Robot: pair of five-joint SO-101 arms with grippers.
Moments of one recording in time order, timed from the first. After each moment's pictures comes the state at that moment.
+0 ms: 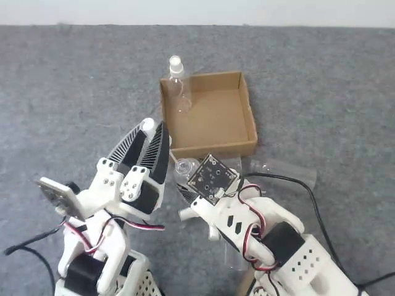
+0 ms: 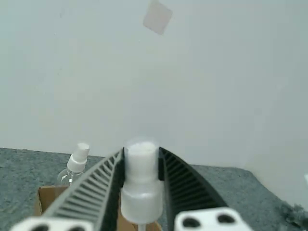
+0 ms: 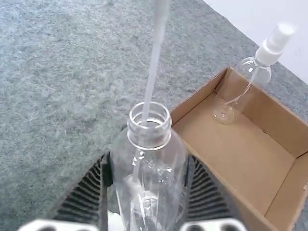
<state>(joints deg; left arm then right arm) 16.2 -103.4 72.3 41.0 25.1 -46.9 -71.2 65.5 45.9 12.7</state>
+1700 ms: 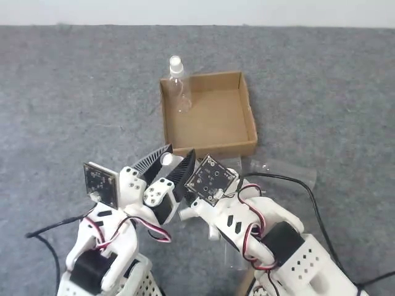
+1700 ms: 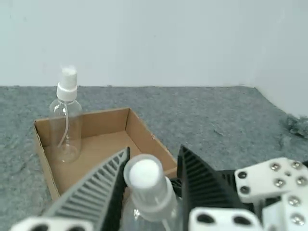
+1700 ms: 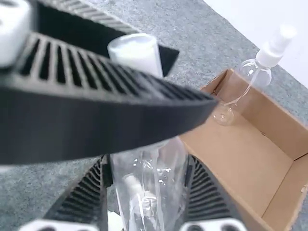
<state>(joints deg) 22.4 -103.4 75.1 55.6 19.6 -46.9 -71.1 65.6 45.9 14.0</state>
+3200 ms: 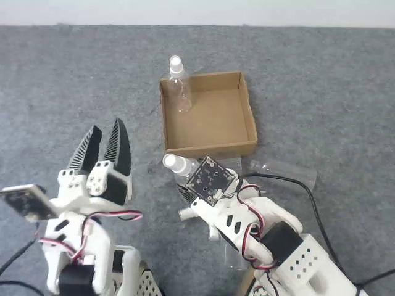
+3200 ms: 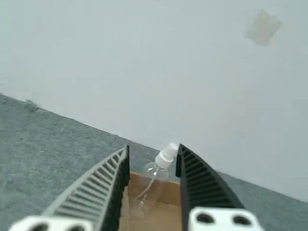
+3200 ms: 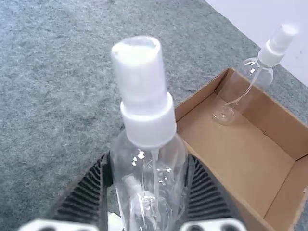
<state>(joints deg) -5.3 -103.4 68.2 52.5 28.0 -46.9 -71.1 66.9 44.3 14.0</state>
